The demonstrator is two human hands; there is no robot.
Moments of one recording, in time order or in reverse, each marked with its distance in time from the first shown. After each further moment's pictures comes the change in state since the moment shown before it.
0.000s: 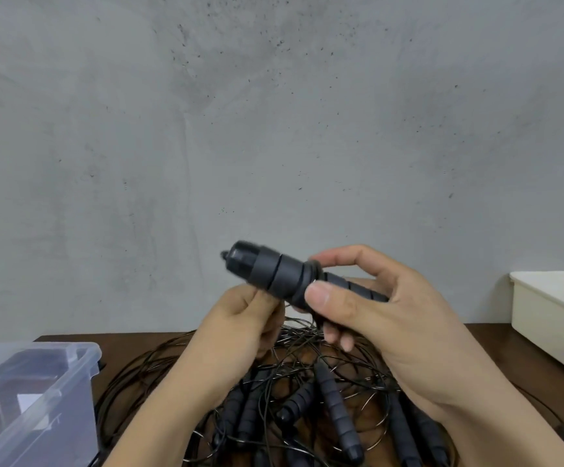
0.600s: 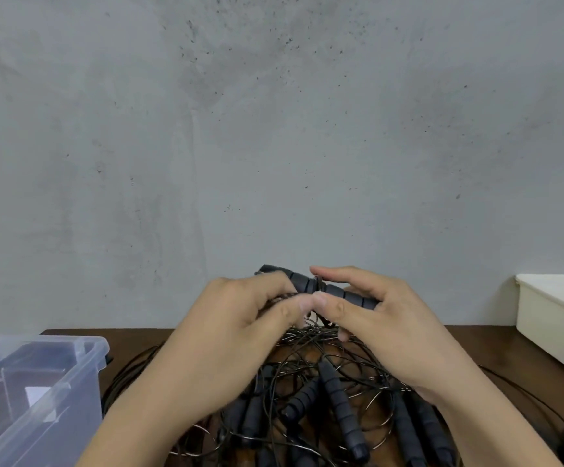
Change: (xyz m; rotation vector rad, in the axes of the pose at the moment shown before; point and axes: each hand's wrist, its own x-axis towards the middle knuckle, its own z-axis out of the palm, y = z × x) left_hand -0.021 0.037 -0.018 0.540 -0.040 0.316; right_hand 0.019 0.031 -0.008 -0.358 0.015 0.037
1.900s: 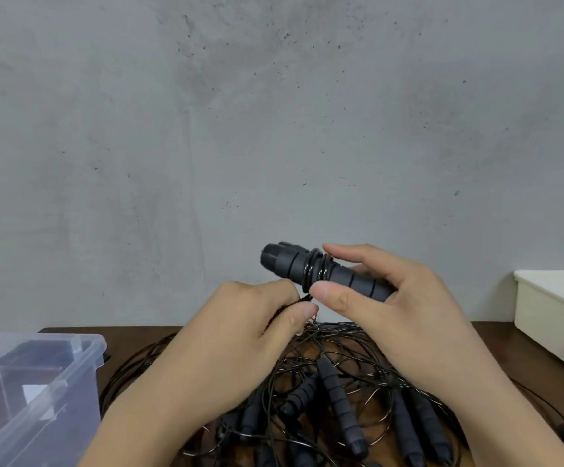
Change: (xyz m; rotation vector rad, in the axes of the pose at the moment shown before) left_hand 0.002 -0.007 0.008 0.208 -0.058 0.028; right_hand -0.013 -0.017 -0.005 -0.039 0.147 -0.083
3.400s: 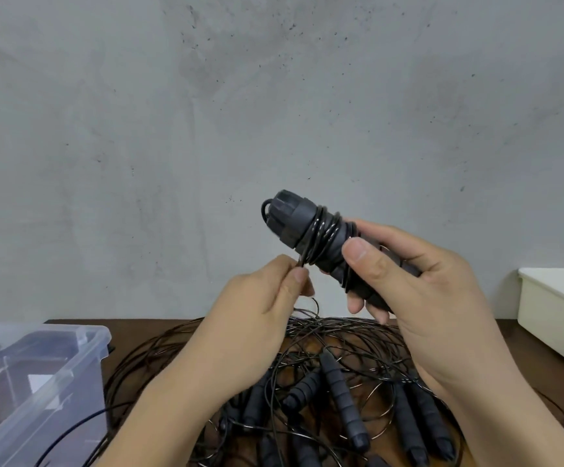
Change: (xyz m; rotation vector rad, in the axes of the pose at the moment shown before) left_hand 0.012 -0.013 0.020 -0.267 0.065 -0.079; right_hand -0.002 -0.010 0.007 0.435 0.087 -0.092
